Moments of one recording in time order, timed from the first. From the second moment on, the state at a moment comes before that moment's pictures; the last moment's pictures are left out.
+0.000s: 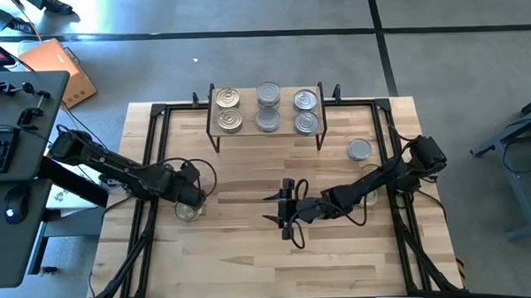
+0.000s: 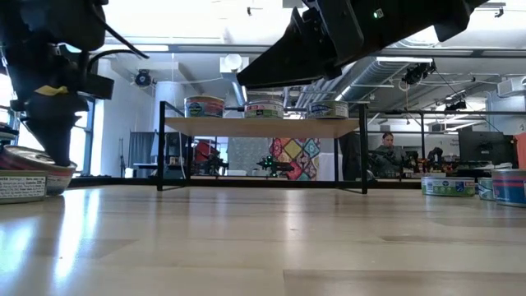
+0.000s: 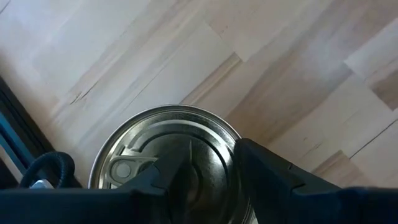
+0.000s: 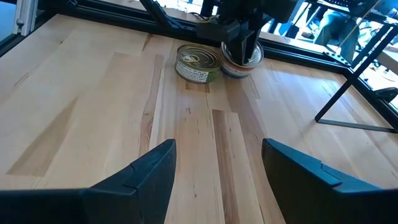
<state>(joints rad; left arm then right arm) -0.31 1.21 0.62 -1.01 -0.37 -1.12 0.36 1.79 0.95 0.42 0.45 -0.06</state>
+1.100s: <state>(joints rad) -0.35 1.16 0.62 -1.02 -0.34 -1.17 0.36 1.79 0.95 0.40 0.45 -0.04</state>
